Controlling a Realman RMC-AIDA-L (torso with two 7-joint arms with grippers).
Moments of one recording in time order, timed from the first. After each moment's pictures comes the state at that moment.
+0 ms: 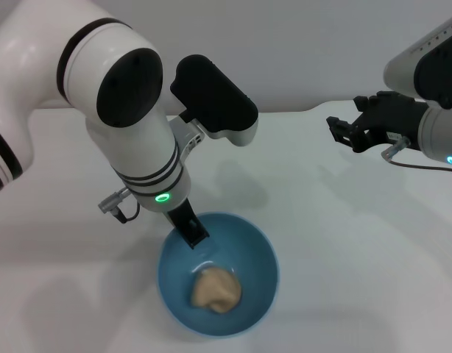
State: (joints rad) left arm -0.87 -2.08 1.90 1.11 -0.48 -1.34 0.20; right arm 0.23 2.08 -1.69 -1.62 0.45 0.81 -0.44
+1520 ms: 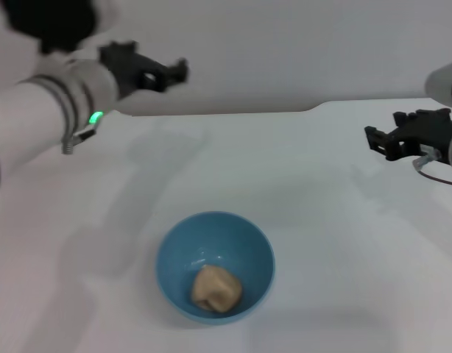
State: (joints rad) left arm -0.42 -2.06 1.75 1.28 -0.38 -0.34 0.14; right arm 0.18 2.08 -1.63 -1.49 0.47 0.68 -0.41
